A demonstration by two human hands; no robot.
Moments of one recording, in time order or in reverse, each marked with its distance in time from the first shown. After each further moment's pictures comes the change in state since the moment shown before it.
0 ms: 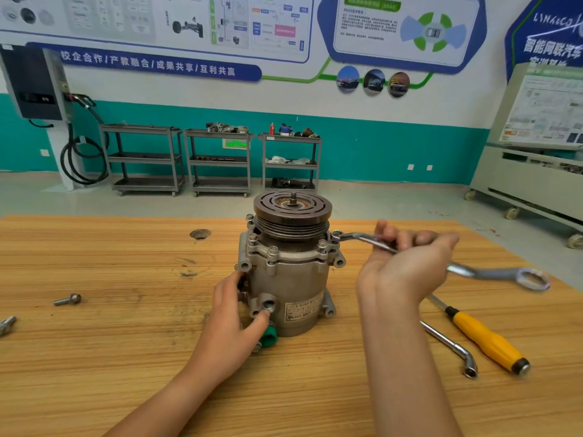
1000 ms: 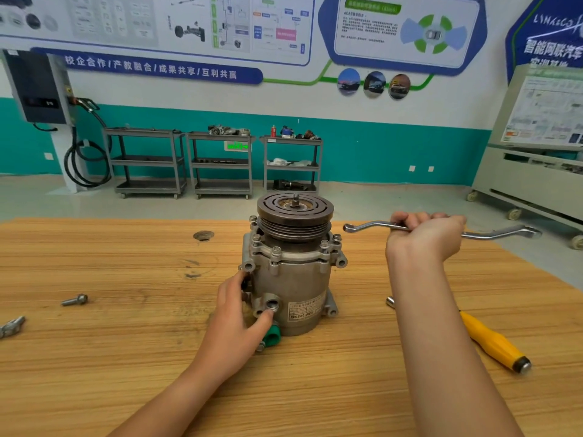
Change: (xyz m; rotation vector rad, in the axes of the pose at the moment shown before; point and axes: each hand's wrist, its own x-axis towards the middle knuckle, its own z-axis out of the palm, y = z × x) left_hand 0.000 0.001 -0.001 0.000 -0.018 -0.034; right_hand 0.051 -0.009 0.014 -0.013 0.115 0.128
